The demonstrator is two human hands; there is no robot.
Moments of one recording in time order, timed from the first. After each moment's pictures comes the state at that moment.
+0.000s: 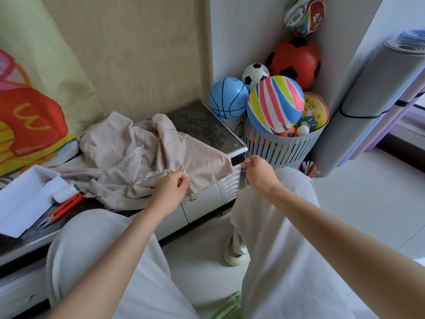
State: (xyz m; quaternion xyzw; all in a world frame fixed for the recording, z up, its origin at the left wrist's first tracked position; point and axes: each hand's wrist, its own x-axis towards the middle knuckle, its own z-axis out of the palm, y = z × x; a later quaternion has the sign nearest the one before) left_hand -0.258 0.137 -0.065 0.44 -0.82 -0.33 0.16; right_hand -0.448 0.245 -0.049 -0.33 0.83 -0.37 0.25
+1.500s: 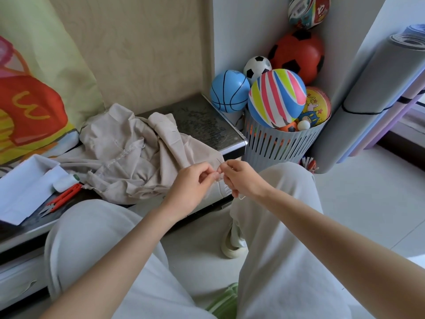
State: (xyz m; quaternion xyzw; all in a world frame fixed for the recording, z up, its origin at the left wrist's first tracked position) left_hand -0.276 0.191 -0.030 0.29 -0.85 -0.38 0.22; right_hand -0.409 0.256 -0.030 -0.39 0.70 -0.42 0.42
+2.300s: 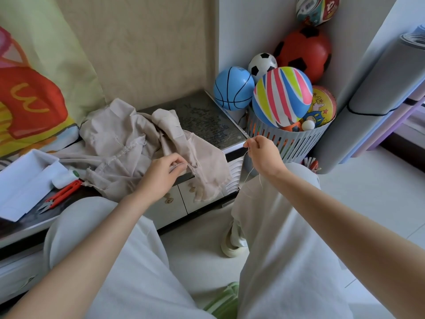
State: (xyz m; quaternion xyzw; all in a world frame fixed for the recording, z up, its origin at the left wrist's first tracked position) left_hand -0.244 0.114 -0.063 0.36 -0.85 -0.32 0.20; right_hand -0.460 0.229 -0.041 -0.33 0.80 -0.45 0.22
